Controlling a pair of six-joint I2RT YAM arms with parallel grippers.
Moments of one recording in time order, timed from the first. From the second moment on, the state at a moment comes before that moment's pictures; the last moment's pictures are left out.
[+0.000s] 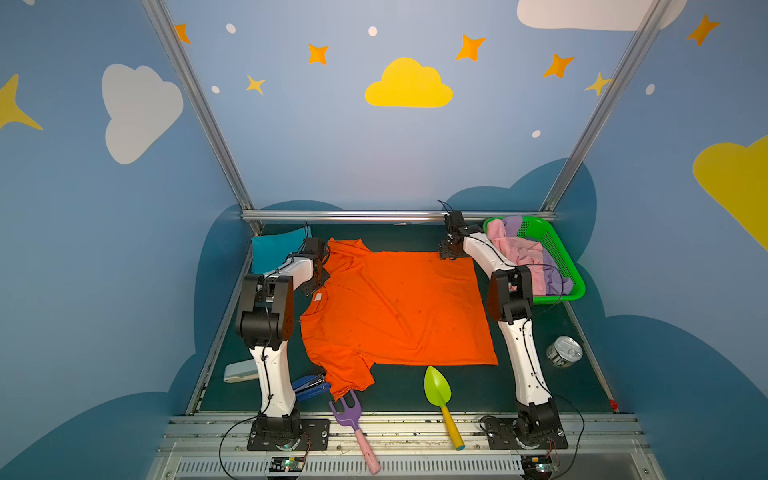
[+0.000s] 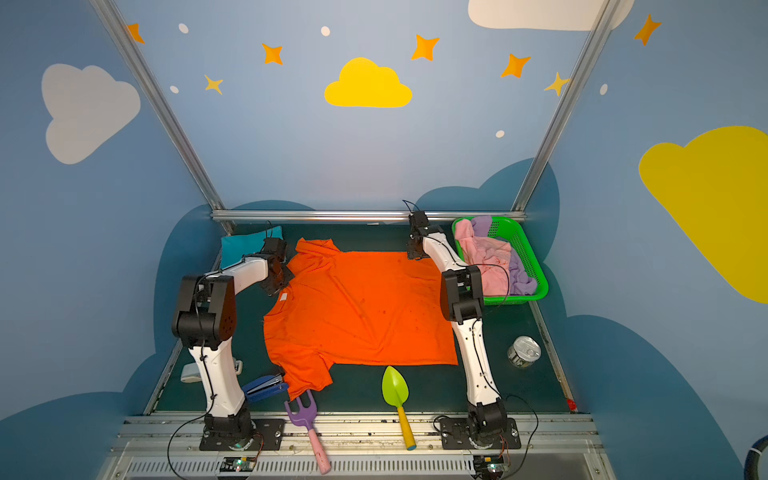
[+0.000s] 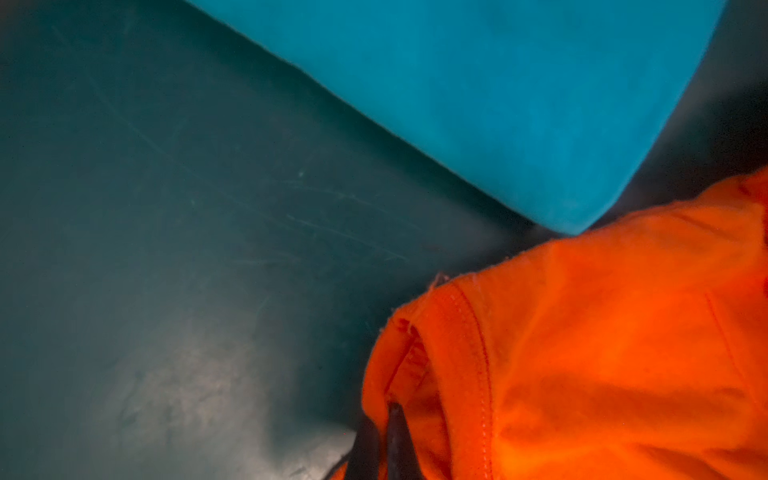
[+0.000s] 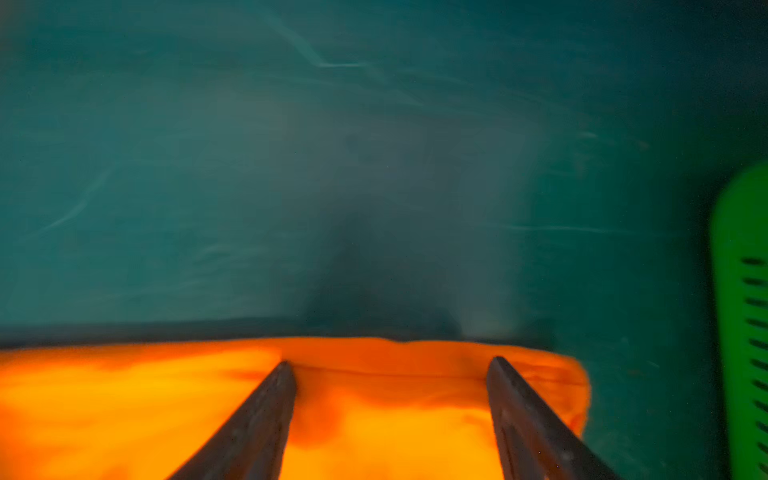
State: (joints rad) left arm -0.05 2.04 1.38 -0.54 -0.22 -0.84; right arm 0.28 2.60 2.34 -0.82 0.23 0.15
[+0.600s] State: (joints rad) left arm -0.04 2.03 1.41 -0.80 -0.32 -0.92; right arm 0.27 2.59 2.34 -0.85 0.21 0.20
